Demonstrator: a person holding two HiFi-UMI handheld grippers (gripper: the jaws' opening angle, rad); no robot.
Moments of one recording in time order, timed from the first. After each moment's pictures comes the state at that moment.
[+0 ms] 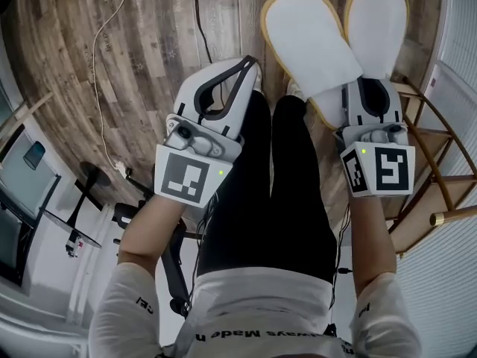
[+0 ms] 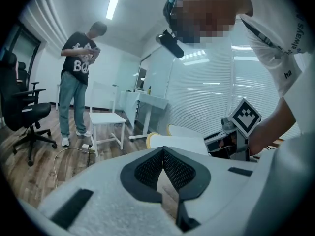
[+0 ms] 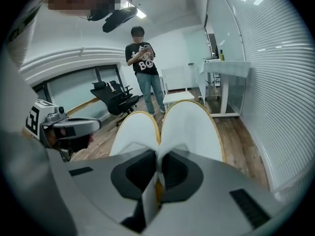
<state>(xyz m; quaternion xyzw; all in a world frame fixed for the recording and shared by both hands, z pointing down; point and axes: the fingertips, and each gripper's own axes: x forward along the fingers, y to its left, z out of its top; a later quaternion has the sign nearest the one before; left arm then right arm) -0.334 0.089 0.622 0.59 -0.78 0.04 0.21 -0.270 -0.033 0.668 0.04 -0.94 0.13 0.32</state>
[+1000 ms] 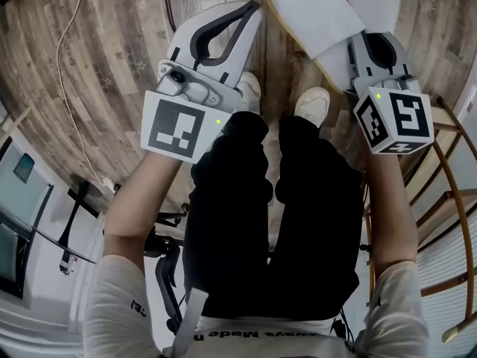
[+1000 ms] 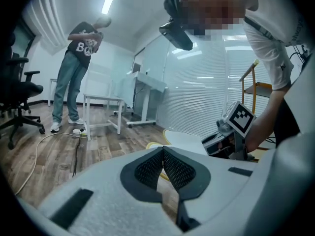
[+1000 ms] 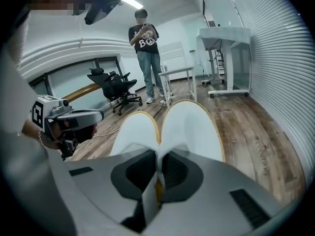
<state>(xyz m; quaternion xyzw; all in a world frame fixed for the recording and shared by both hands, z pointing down) -0.352 0.074 0.925 0.62 -0.76 0.07 0.19 -0.283 -0.041 0.989 0.02 -0.93 0.14 0.33</state>
